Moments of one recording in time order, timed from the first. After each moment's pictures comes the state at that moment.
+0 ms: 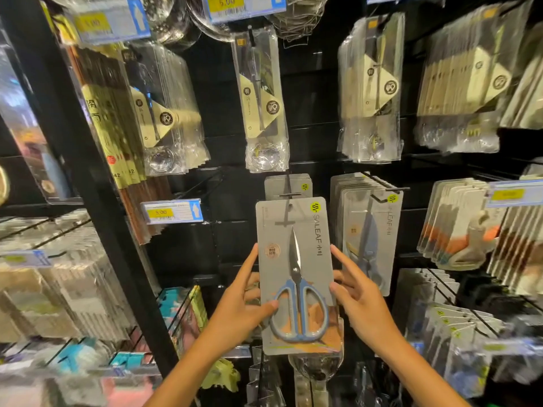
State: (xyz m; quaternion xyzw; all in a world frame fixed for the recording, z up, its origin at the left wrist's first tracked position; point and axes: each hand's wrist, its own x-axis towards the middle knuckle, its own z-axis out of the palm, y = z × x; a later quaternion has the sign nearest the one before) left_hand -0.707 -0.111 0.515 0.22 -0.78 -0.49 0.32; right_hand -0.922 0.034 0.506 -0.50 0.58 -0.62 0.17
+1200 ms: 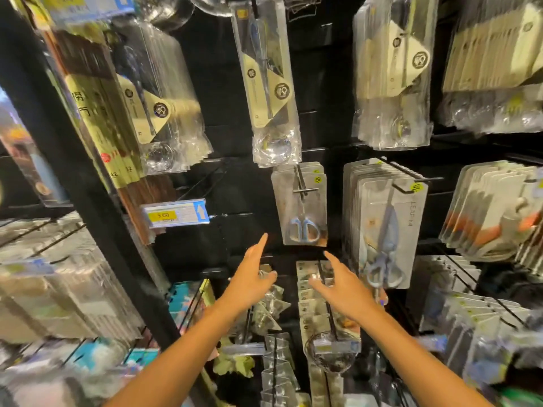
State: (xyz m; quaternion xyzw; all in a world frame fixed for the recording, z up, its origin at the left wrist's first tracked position) left_hand -0.743 -0.195 0.510 0.35 -0.86 -0.29 0.22; right_hand -0.938 -0.062 0.471 -0.49 0.78 -0.35 0.16
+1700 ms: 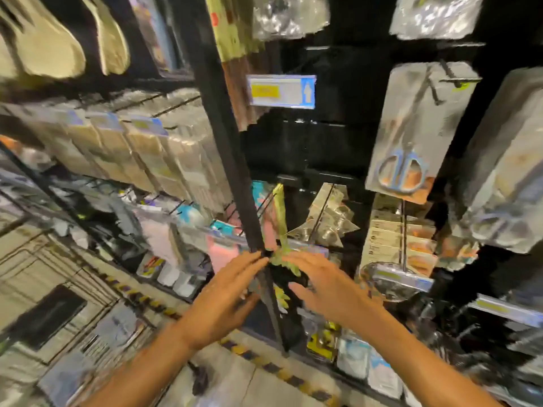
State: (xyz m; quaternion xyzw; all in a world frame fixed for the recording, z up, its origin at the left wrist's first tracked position) left_hand -0.511 -0.050 0.427 0.39 -0.90 -0.14 0.16; right_hand -0.773 -0.040 0.401 -0.79 0.54 -0.23 0.19
